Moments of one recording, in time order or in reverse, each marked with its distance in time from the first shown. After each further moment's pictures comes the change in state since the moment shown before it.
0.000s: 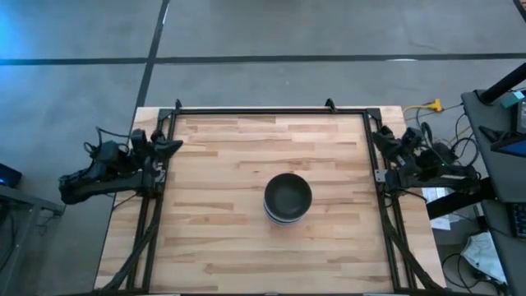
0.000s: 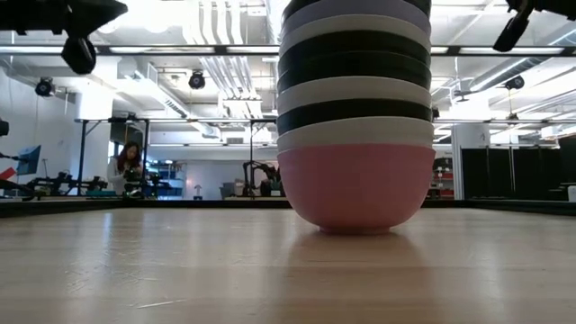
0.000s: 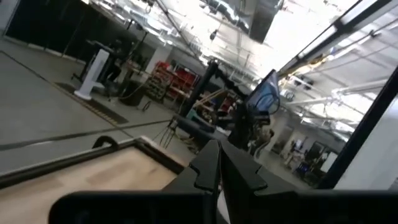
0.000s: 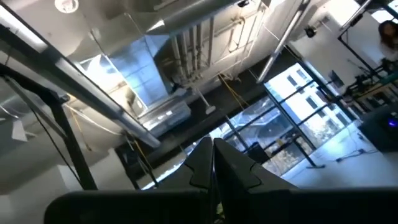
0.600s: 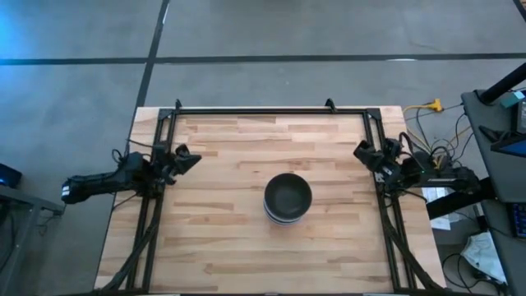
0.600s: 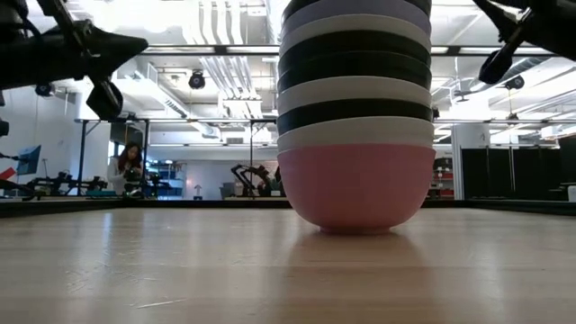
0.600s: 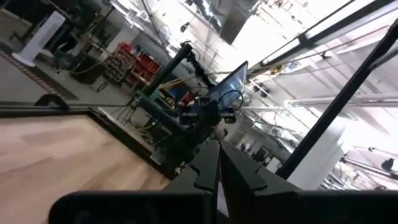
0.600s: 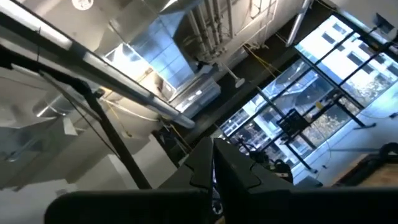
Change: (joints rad) left arm 0.000 -0.001 -0.376 0.447 0.133 -0.209; right arm 0.001 0.002 -0.247 0.236 -0.132 0.204
